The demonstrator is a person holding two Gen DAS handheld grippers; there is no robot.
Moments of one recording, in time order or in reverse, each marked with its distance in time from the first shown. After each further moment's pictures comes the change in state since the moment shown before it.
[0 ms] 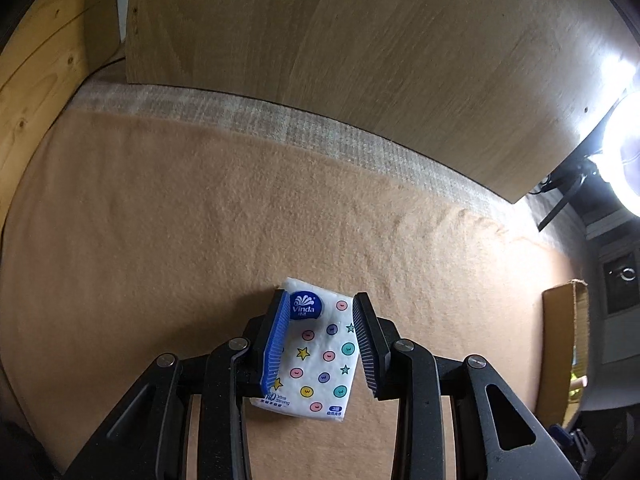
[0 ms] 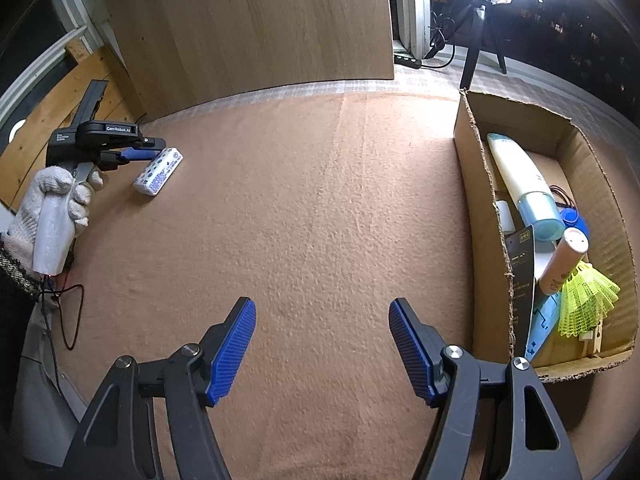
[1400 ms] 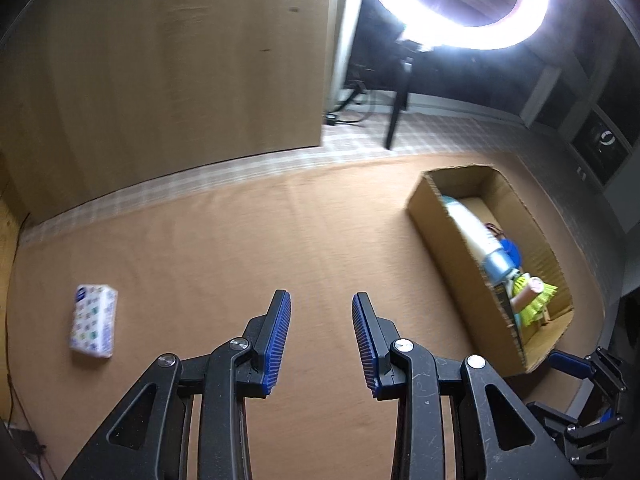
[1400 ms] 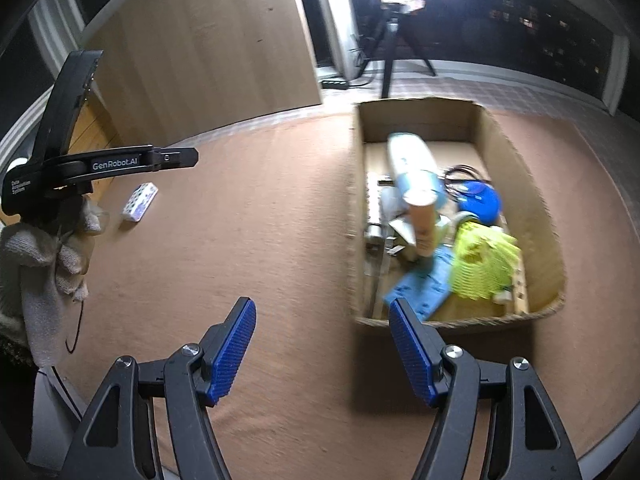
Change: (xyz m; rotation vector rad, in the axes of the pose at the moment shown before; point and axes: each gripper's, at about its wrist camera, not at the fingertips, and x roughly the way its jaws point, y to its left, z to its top) left arm -0.033 -0.257 -0.121 0.463 -0.115 0.018; right arm -0.057 -0.070 -0.034 0.090 -0.101 -0.022
